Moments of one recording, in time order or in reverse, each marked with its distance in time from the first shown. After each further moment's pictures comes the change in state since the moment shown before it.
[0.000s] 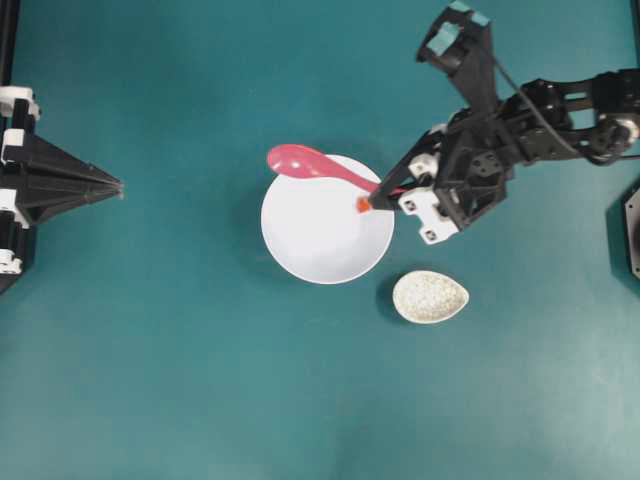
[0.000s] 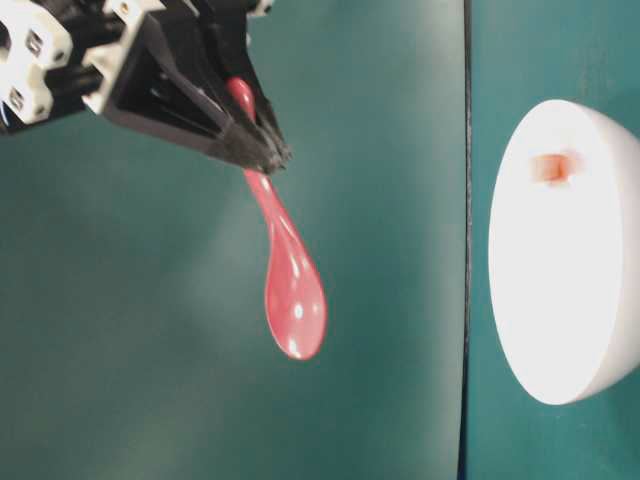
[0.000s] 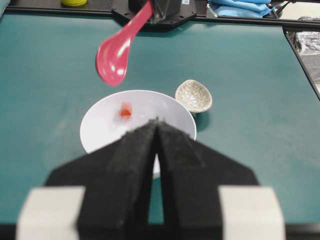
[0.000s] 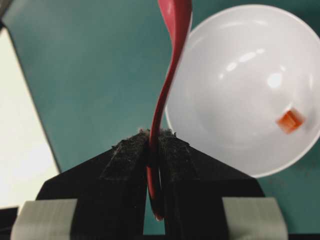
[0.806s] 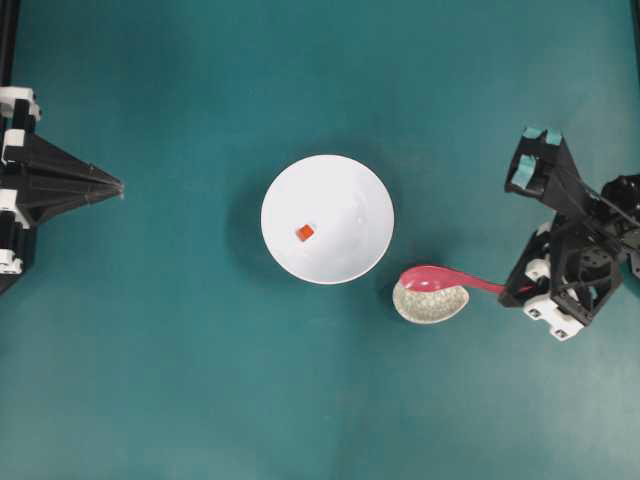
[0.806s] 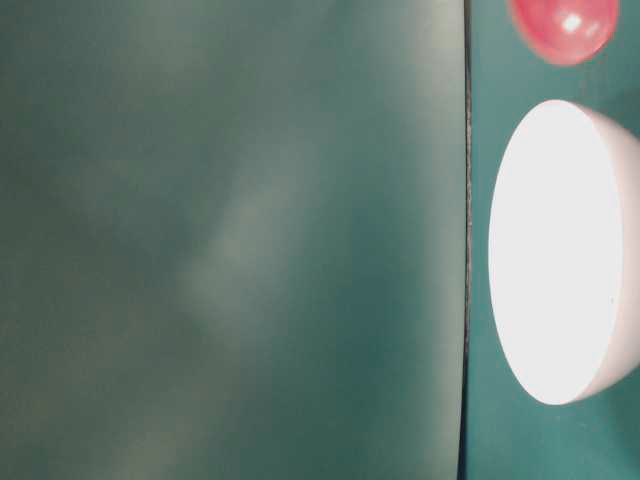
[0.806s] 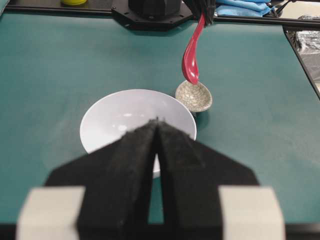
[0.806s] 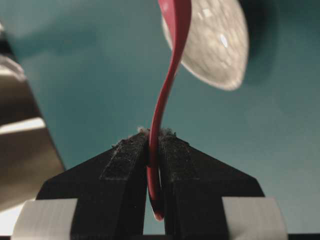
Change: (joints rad) left arm 0.002 0.002 -0.002 0.000 0.000 0.000; right arm 0.213 -0.221 0.367 -0.002 0.143 0.074
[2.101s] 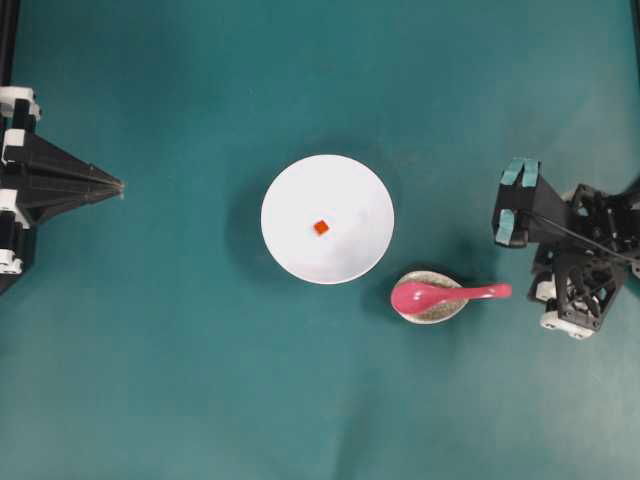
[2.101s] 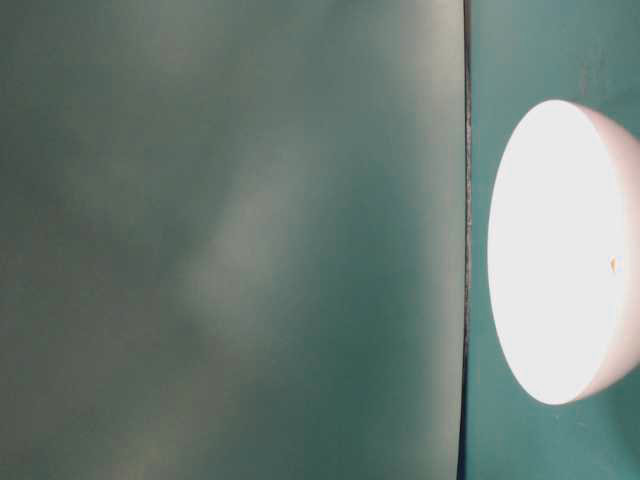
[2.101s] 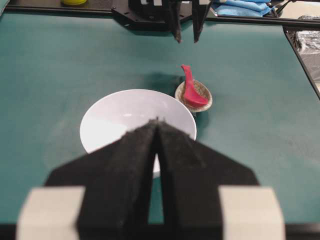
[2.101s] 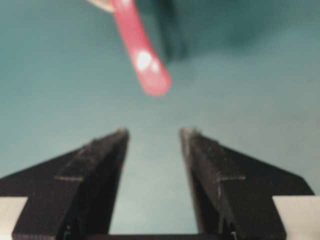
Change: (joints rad) left arm -0.002 0.000 0.000 0.000 0.000 0.000; right arm 0.035 0.094 0.038 -0.278 0.124 -0.074
